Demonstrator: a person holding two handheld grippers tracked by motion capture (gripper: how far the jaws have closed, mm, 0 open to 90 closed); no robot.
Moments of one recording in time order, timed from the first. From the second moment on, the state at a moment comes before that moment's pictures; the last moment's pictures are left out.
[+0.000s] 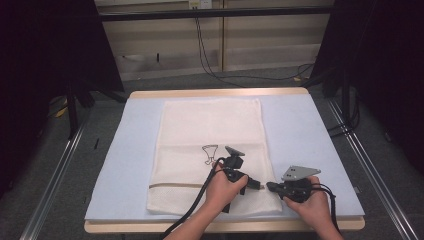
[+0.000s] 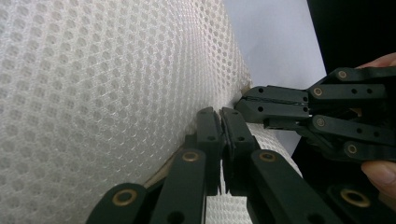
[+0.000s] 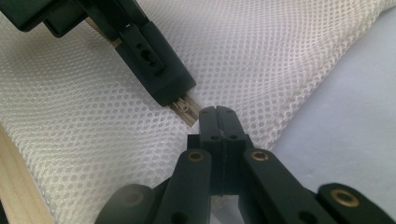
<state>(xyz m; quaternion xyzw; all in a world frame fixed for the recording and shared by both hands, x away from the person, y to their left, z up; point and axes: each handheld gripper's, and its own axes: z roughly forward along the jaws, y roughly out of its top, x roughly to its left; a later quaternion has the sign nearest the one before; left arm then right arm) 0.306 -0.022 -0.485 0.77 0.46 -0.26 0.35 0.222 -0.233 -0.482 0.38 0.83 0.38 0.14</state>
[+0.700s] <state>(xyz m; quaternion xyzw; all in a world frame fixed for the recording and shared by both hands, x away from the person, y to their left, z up) 0.306 -0.005 -0.482 0.78 0.46 -0.25 0.35 0.224 -0.234 -0.482 0.40 0.83 0.38 0.13</state>
